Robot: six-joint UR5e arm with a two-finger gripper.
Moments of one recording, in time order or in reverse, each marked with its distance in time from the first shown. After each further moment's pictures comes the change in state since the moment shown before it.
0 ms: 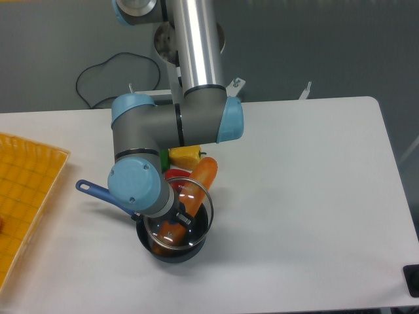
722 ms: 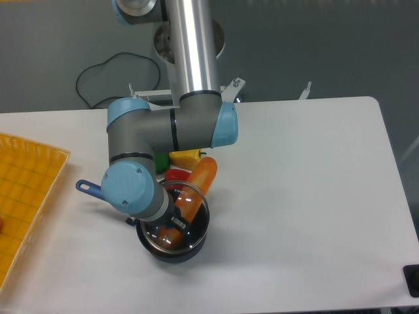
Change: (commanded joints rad) arm -0.011 -0.002 0.002 0.034 0.011 0.005
